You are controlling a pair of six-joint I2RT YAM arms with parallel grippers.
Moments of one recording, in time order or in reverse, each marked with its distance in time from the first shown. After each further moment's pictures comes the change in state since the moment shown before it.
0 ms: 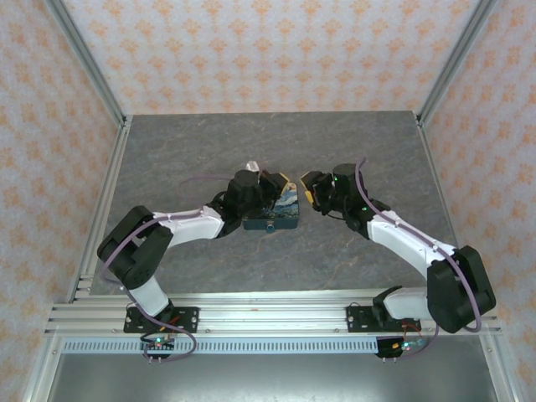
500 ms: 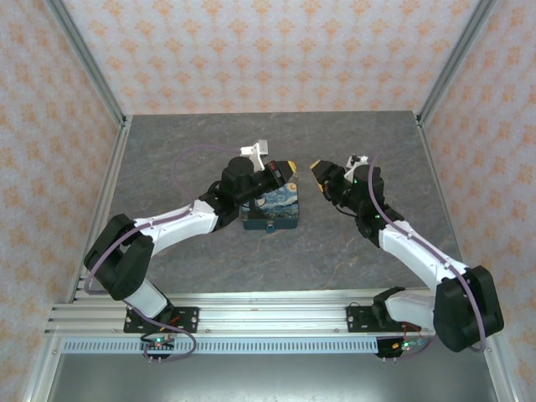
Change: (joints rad) left arm 0.000 -0.094 0.088 -0.066 0.082 0.504; right arm -0.080 -0.117 -0.087 0.266 -0.074 -0.202
